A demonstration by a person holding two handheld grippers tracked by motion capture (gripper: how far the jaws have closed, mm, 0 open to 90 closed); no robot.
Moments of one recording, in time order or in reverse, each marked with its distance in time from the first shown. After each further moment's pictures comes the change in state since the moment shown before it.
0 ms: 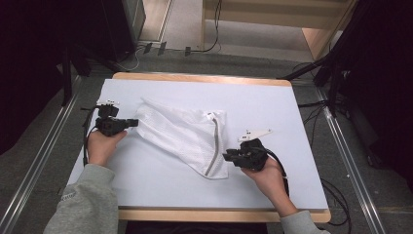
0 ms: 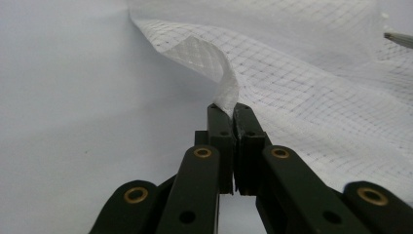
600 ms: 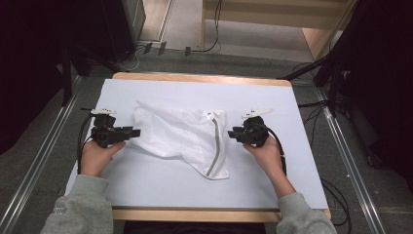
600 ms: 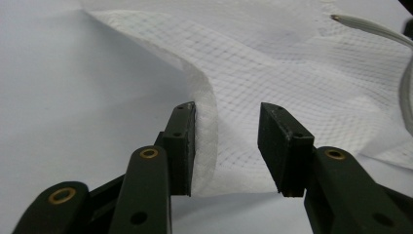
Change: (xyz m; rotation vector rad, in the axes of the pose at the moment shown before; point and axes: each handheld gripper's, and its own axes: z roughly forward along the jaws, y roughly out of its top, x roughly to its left) left arm -0.038 -0.026 -0.034 -0.009 -0.049 0.048; right arm -0.061 0.036 0.025 -0.034 -0.102 0.054
